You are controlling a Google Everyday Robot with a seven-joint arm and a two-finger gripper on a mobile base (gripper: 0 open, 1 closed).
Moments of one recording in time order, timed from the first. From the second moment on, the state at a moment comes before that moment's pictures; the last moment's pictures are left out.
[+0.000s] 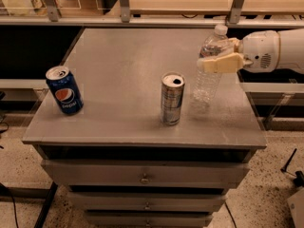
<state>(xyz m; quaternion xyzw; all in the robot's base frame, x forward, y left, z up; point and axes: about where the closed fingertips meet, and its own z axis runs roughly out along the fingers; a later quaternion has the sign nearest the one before) 0.580 -0.148 0.943 -0.46 0.64 0.37 0.49</state>
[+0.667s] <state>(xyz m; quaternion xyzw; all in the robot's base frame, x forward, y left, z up) 0.556 -0.154 0.944 -0.46 0.63 0.38 0.50</state>
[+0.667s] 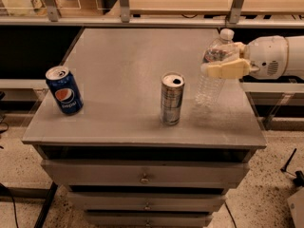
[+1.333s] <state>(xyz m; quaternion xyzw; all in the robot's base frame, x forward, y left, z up) 0.540 -0.153 0.947 -0.48 0.61 0.38 0.50</state>
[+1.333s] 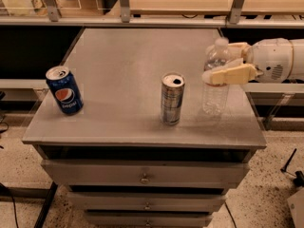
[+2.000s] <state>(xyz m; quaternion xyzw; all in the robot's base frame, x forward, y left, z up) 0.522 -0.159 0.946 -0.49 0.62 0.35 0.50</state>
